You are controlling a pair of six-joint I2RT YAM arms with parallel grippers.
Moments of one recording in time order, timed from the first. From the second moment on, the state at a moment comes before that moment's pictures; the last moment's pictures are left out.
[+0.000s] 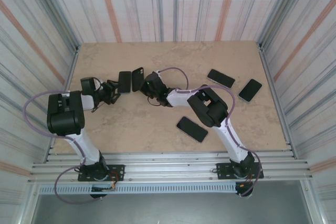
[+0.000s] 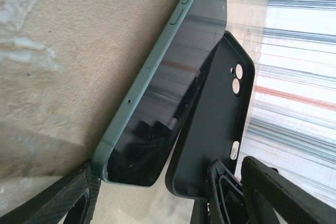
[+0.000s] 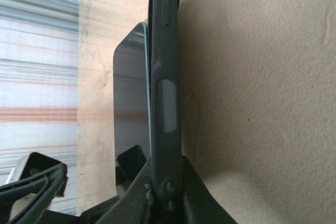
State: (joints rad) left arm 0.18 1.81 0.77 0.31 0.72 -1.06; right arm 0.82 2.37 1.57 0.33 0.01 1.22
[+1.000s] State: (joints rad) left arm 0.18 1.60 0.86 0.04 0.71 -0.92; right arm 0.85 2.31 1.67 0.03 0.15 0.81
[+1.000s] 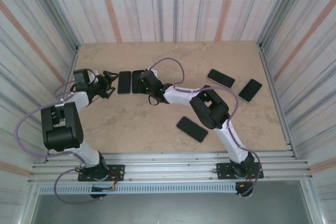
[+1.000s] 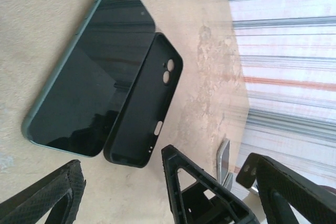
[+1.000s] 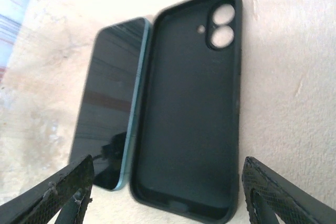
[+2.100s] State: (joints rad) left arm -0.23 1.43 0.86 0.01 0.71 -0.93; right arm 0.78 1.20 0.81 -0.61 0.00 0.28
